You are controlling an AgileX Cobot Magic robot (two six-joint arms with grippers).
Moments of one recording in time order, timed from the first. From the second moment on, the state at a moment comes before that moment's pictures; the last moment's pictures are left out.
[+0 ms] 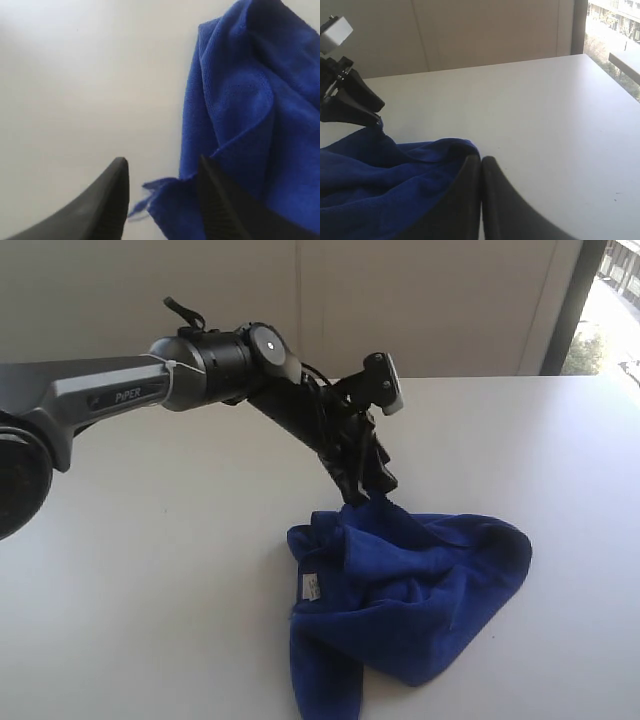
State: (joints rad) left arm -0.61 2.31 -1.97 -0.74 0.82 1.33; right arm -0.05 0.01 -0.01 -0.10 0.25 0.24
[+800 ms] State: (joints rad) left arm -0.48 2.41 -1.97 -1.02 1.07 1.01; right arm -0.05 0.01 -0.01 -0.10 0.25 0.24
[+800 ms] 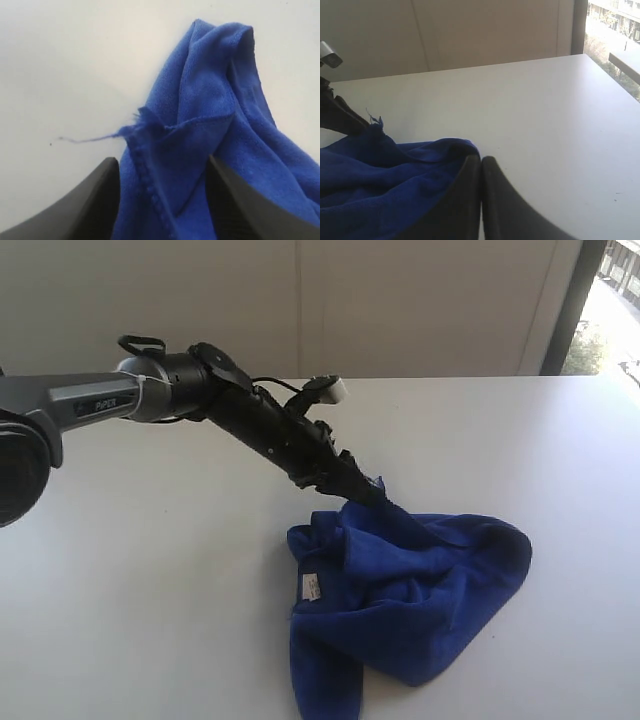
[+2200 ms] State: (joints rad) left arm -0.44 2.16 -2.11 -0.81 1.16 1.25; right arm -0.05 0.01 -0.01 -0.10 0.25 0.24
